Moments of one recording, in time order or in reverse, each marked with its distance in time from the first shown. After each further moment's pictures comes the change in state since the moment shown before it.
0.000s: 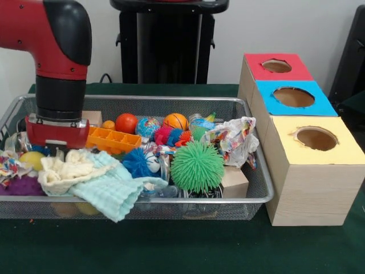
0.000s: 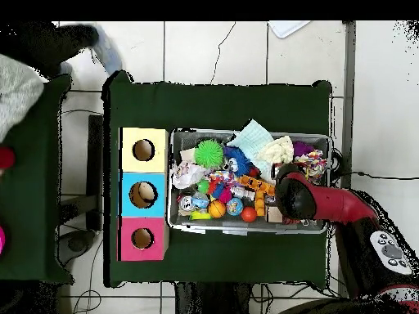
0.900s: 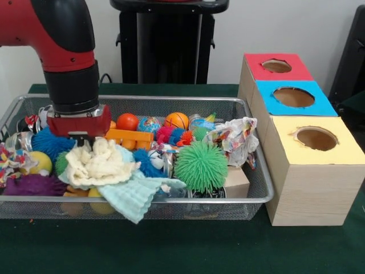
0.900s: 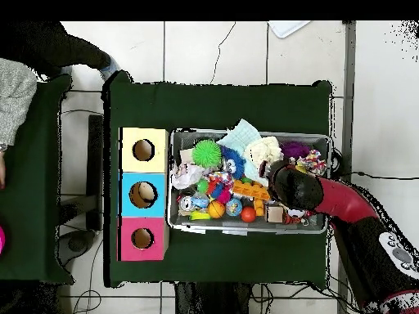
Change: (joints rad) arm -0.082 -0.042 0.151 0.076 0.198 0.251 0.000
